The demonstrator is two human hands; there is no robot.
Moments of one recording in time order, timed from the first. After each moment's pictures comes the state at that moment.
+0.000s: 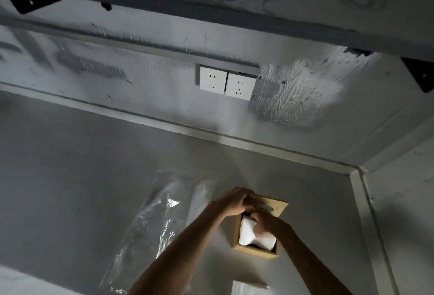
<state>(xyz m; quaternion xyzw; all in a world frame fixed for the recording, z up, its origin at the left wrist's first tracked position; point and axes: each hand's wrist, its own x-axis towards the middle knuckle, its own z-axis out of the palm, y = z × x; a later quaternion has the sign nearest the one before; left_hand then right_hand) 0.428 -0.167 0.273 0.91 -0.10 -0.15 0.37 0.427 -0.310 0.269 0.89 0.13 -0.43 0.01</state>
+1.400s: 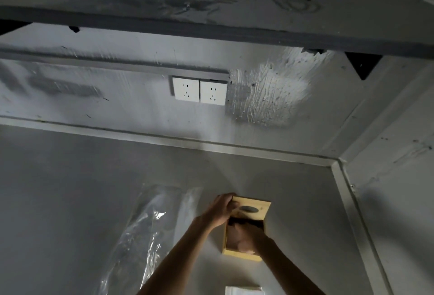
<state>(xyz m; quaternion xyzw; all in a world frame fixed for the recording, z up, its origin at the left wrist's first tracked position) 0.417 -0.178 0.257 0.89 -0.01 -0.14 0.43 0.398 -0.321 0.228 0.92 0.18 -0.33 -0.07</state>
